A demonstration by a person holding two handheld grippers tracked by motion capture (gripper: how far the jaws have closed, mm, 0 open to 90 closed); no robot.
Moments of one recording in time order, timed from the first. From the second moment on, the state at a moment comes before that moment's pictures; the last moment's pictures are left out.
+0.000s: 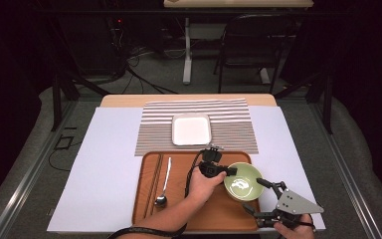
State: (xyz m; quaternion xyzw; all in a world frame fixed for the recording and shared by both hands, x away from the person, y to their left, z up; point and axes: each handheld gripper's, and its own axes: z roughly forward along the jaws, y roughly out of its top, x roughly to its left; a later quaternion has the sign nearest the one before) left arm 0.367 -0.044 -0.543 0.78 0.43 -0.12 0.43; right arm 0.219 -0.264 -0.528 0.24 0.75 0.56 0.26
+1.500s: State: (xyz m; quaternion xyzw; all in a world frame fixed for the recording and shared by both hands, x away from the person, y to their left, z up) left arm 0.397 0.054 -0.493 0.71 0.49 -0.04 0.50; right arm 0.220 -0.262 -0.529 0.24 0.75 0.56 0.26
